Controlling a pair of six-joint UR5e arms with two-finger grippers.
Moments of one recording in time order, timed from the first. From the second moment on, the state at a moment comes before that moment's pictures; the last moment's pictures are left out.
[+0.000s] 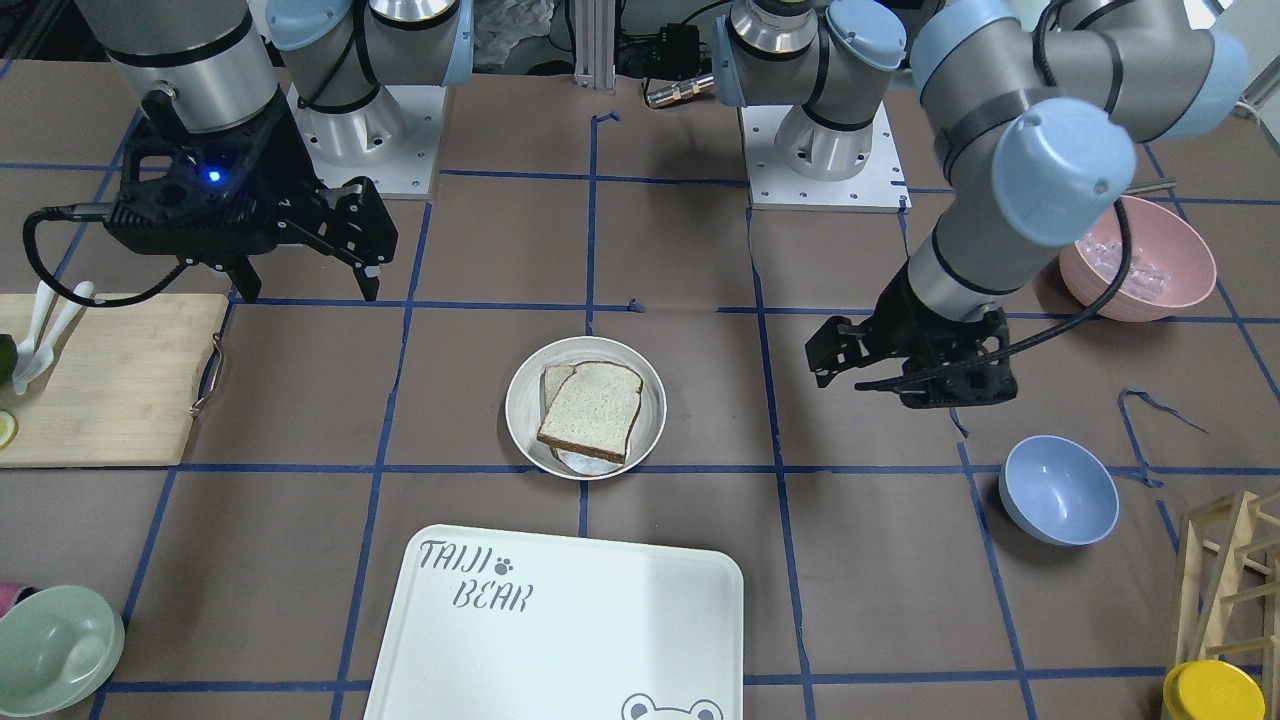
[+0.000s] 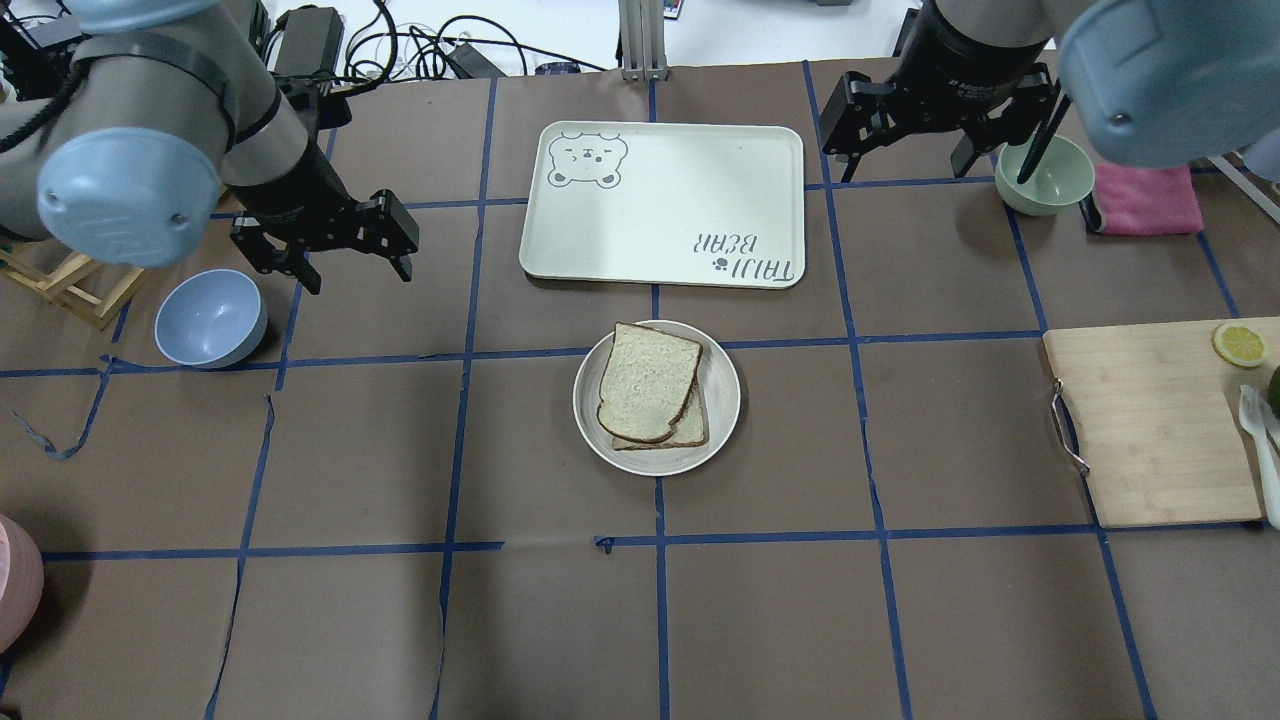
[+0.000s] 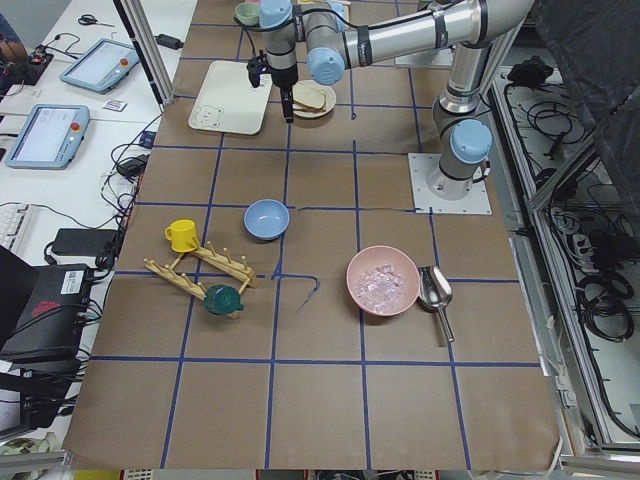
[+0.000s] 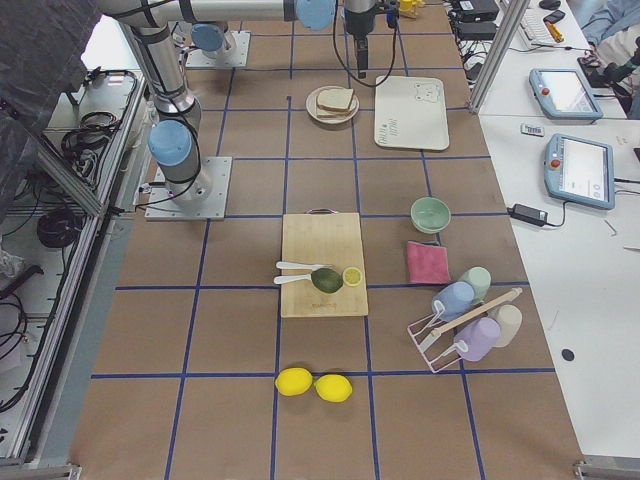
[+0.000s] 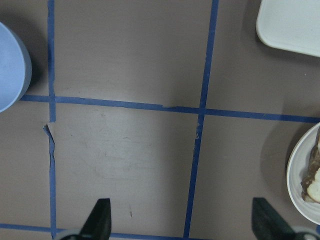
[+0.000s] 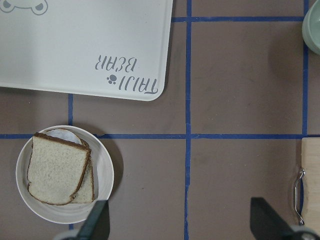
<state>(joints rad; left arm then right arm) -1.50 -1.74 -1.72 -1.32 1.51 0.01 1.61 -1.53 1.51 -1.68 -1.55 0.03</state>
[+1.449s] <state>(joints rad) -1.75 -1.96 -1.91 -0.90 1.46 -0.03 1.59 -1.54 1.49 -1.64 -1.56 0.02</state>
